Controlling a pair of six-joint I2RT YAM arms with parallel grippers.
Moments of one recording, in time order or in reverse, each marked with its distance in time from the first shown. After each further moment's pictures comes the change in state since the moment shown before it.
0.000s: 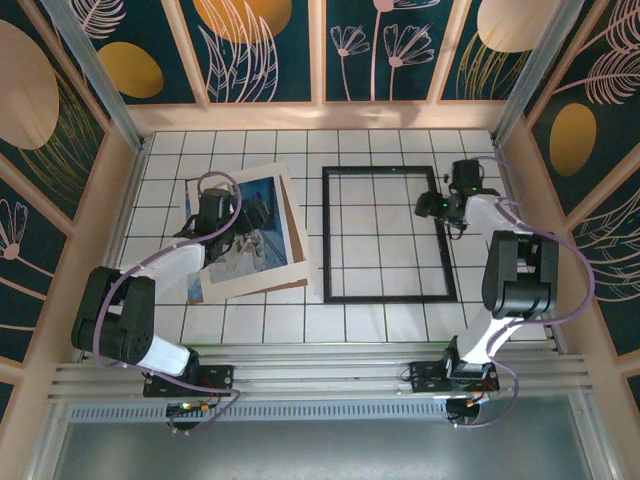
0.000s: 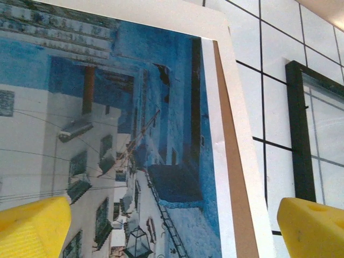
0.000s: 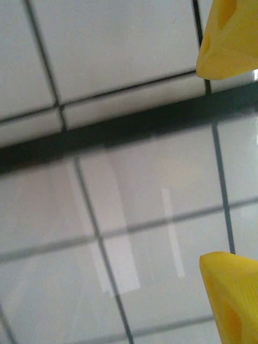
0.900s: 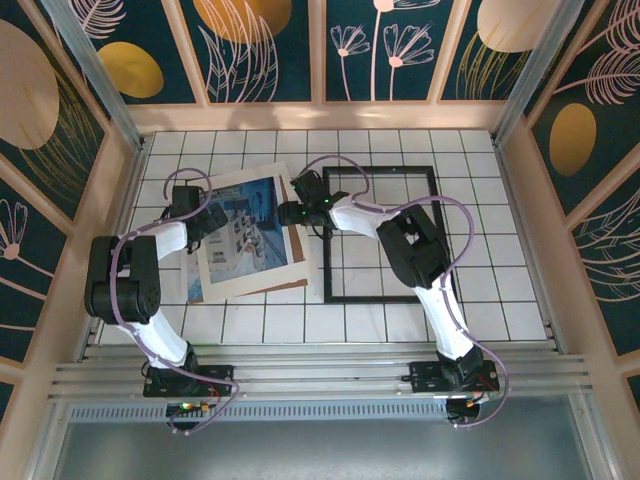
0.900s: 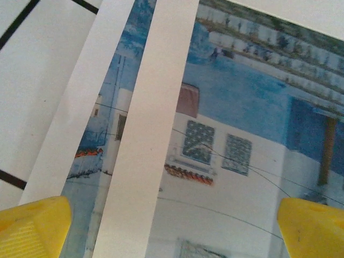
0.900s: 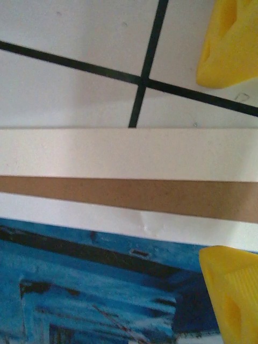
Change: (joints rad) left arm 0.277 0.251 0.120 -0.120 -0.097 0.089; right arm 0.722 0.592 0.558 0.181 0.108 0.248
